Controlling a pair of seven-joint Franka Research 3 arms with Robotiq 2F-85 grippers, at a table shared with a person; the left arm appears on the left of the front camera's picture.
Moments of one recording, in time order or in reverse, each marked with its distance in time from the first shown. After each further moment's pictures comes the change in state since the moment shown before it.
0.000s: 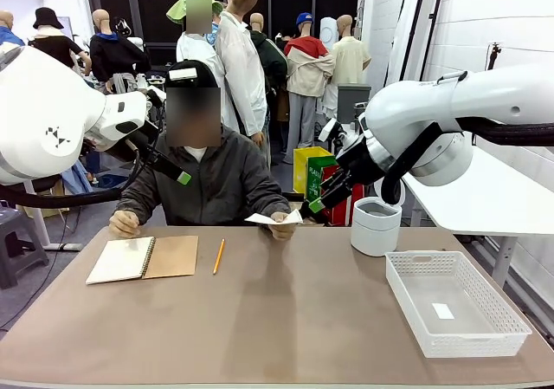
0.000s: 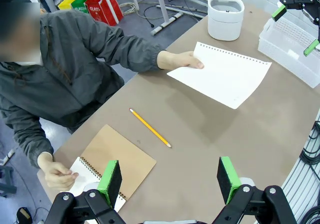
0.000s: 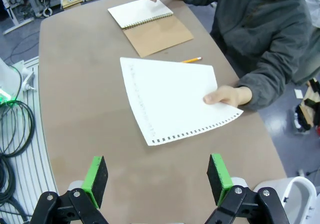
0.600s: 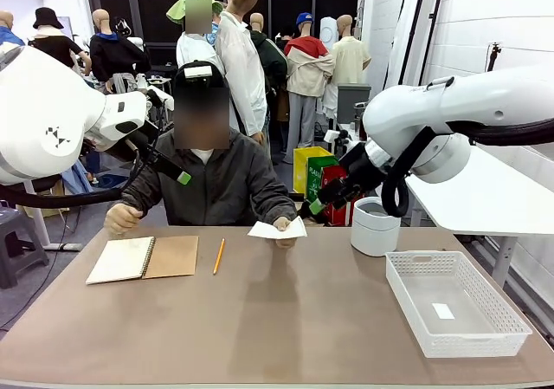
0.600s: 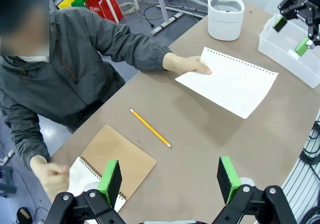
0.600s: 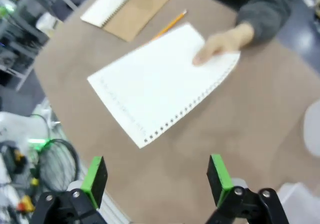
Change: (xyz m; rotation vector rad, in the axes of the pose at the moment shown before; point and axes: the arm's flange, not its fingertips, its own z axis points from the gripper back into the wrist) left arm 0.000 0.000 0.000 0.000 0.000 0.000; right arm -0.016 -0.017 -0.013 0.042 0.138 -0.578
